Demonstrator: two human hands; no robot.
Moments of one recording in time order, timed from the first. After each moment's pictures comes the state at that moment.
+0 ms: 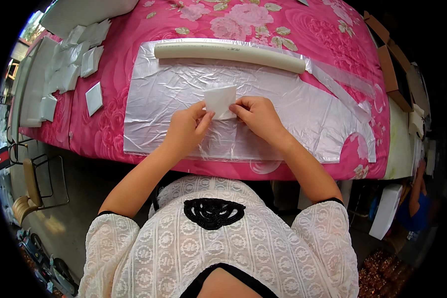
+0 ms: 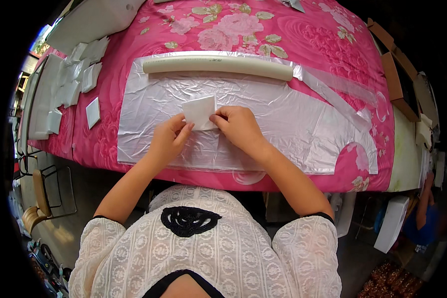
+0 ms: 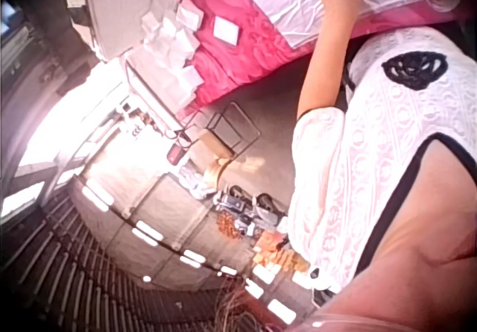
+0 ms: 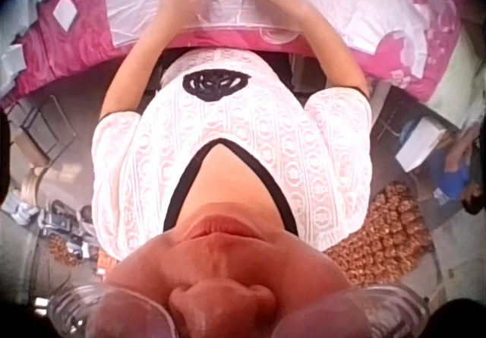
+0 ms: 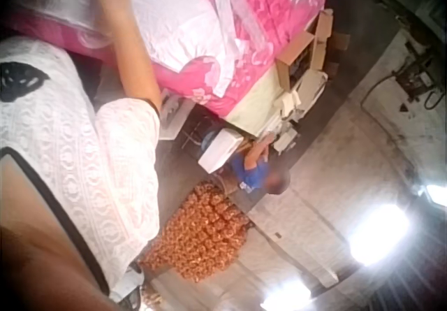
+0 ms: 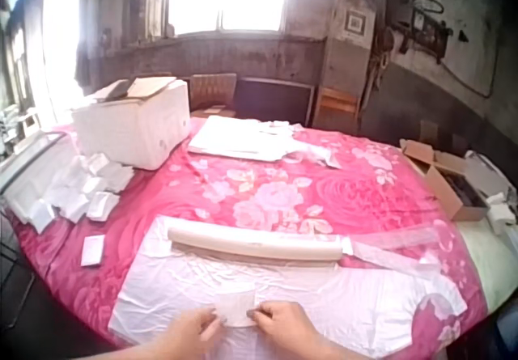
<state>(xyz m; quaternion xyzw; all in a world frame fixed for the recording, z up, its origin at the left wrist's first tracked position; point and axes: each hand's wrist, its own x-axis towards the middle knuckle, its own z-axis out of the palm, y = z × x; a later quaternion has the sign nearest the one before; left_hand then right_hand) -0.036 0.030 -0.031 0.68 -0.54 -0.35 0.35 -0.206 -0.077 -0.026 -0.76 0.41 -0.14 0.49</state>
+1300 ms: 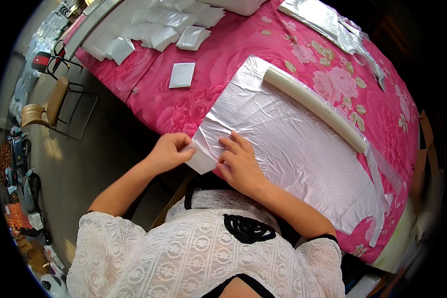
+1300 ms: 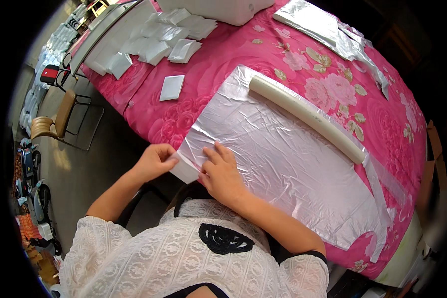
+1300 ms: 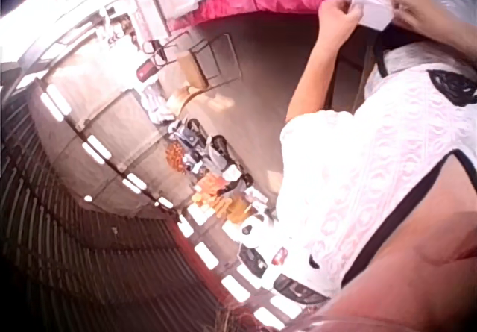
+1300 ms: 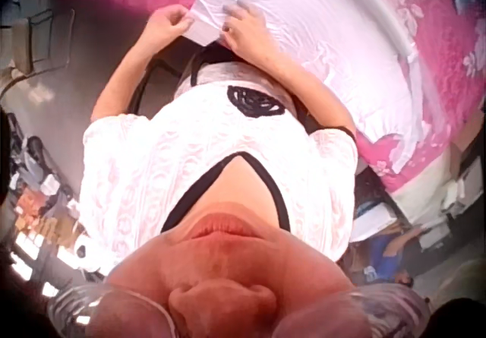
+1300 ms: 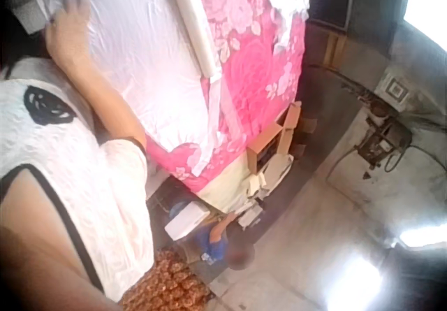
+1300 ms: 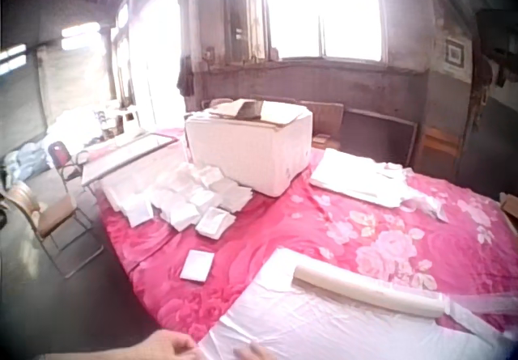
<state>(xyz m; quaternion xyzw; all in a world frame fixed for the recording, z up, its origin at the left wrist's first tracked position) 0.078 0.186 -0.016 0.71 -0.28 -0.44 0.47 -0.092 0.031 -0.035 -0.93 0.05 -0.08 0.36</state>
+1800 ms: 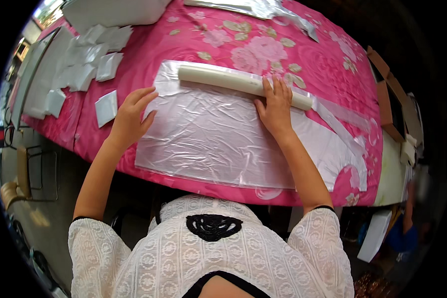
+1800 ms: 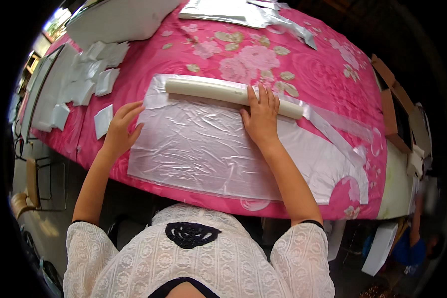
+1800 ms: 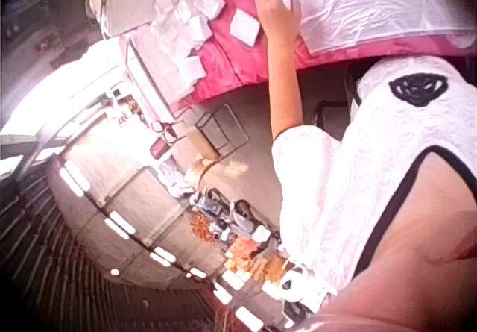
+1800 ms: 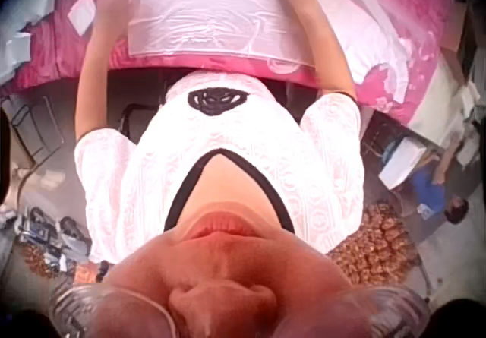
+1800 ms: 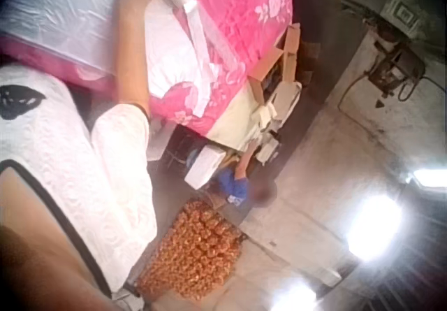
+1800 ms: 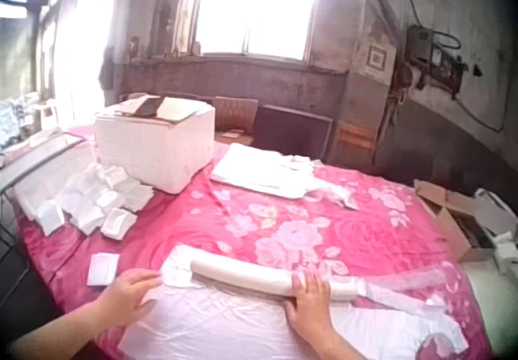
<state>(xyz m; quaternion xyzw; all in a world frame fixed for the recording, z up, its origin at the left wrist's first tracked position) 0.116 0.050 -0.003 0.67 -0.68 0.01 0.29 -0.176 -0.157 -0.044 -0.90 0.34 -0.27 0.00</state>
